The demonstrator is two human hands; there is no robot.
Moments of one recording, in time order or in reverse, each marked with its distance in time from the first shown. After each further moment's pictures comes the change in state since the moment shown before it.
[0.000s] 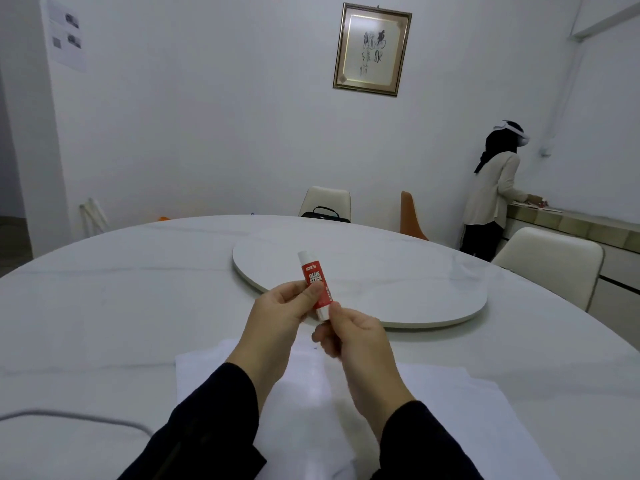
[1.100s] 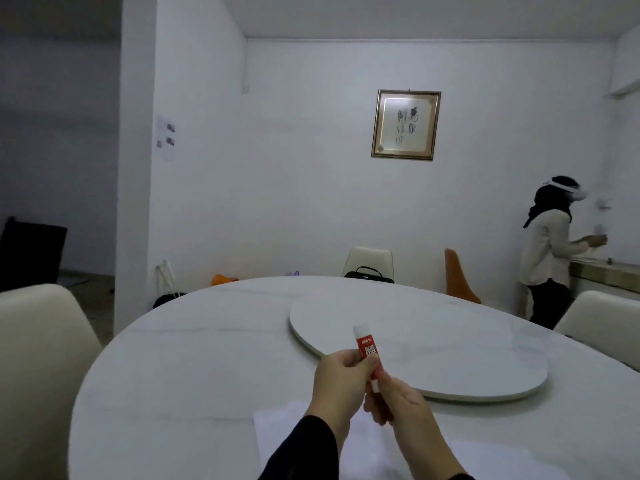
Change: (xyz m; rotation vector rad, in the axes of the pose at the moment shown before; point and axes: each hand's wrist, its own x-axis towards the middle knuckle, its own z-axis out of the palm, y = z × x) left_hand -0.028 0.040 0.010 0.288 0.067 -0.028; right_hand -0.005 -0.008 0.009 -0.040 -0.084 -0.013
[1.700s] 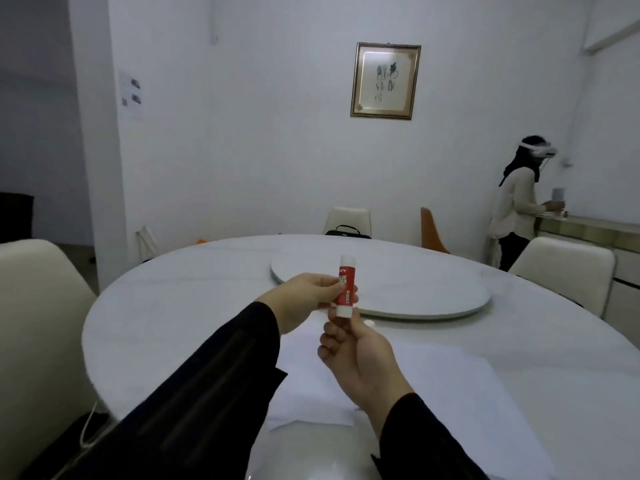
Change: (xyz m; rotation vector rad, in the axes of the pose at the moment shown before) left_hand -0.023 0.027 -0.026 0.159 -0.437 0.012; right_hand -0.070 -0.015 0.022 0.727 -0.047 0.268
